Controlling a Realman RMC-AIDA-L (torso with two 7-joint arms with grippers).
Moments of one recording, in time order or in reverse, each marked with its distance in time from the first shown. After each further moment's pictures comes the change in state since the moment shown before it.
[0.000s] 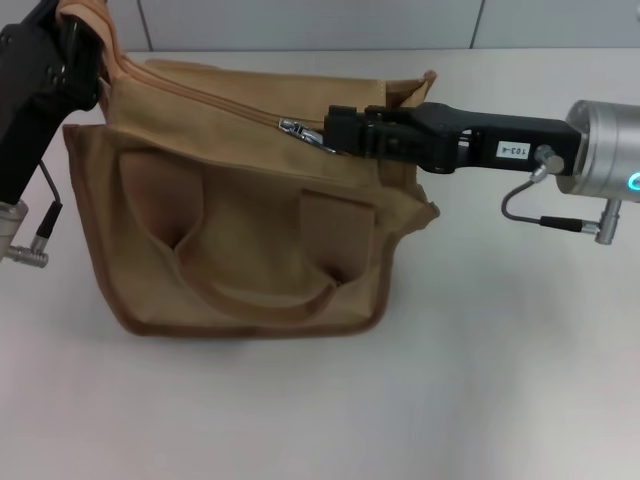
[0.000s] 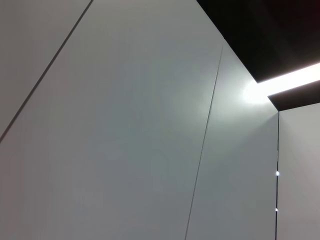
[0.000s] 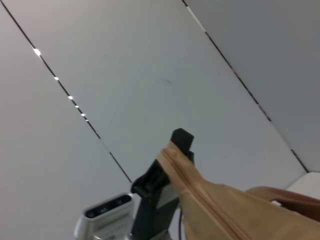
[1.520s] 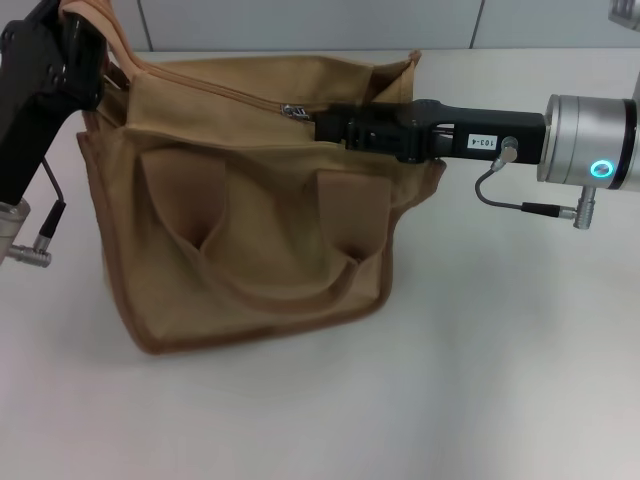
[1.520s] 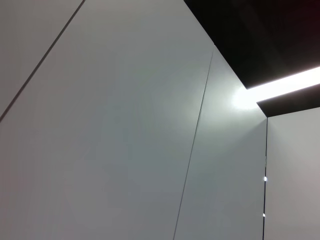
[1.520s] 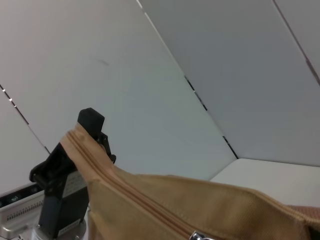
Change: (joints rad) left arm -0.008 -0.001 0.009 0.000 0.001 0.027 -0.011; right arm 0.008 0.001 -0.075 -0.015 -0.003 0.205 -0.003
